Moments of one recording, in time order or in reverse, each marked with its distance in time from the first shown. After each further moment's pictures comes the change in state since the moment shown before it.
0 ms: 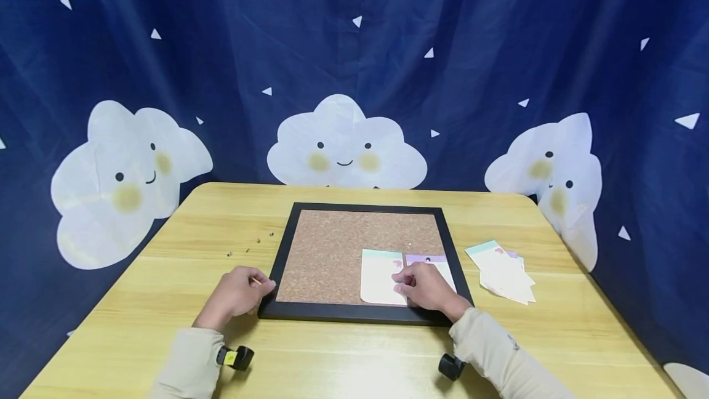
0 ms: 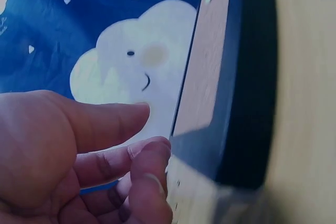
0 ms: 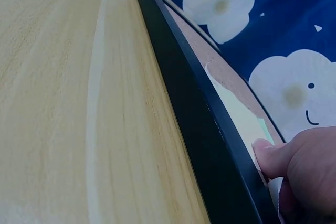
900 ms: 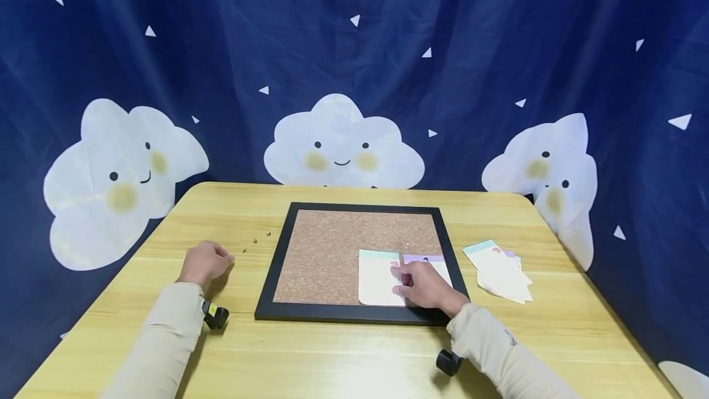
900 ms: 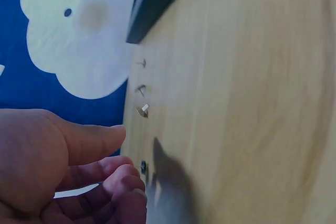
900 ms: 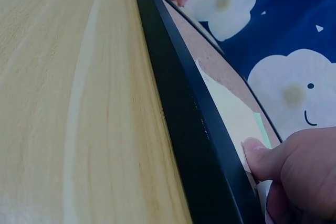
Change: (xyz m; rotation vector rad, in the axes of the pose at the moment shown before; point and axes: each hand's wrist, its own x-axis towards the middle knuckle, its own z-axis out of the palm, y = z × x) left_hand 0.066 -0.058 -0.053 0.220 0.119 -0.025; right_hand 0.007 -0.001 -0.006 -0.095 -0.096 -0.053
